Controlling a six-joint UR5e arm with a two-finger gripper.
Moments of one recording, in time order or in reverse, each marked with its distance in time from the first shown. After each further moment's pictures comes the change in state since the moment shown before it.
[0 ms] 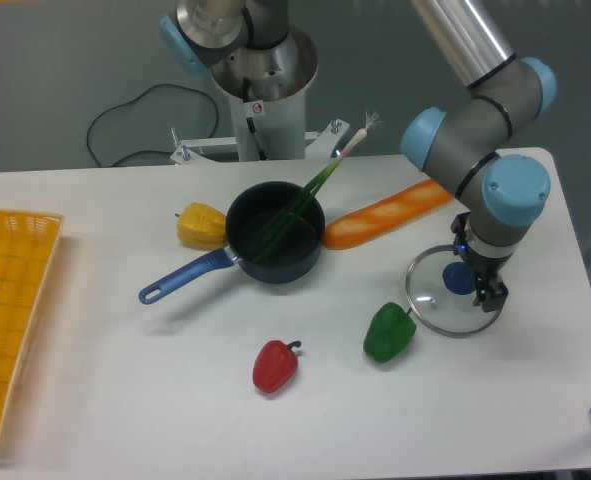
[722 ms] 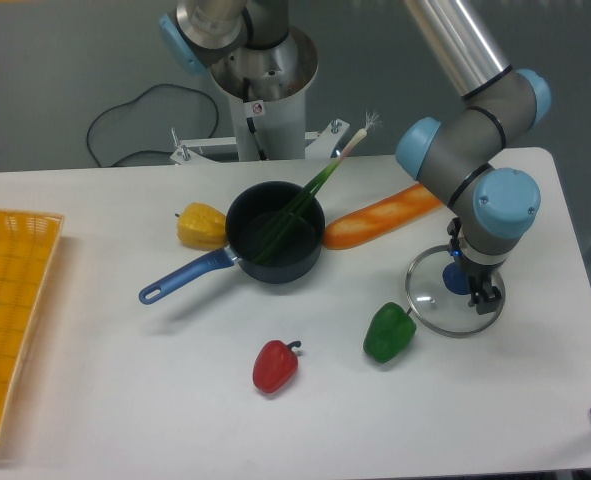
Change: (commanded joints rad) arm 0.011 -0.003 -0.008 0.002 -0.015 0.002
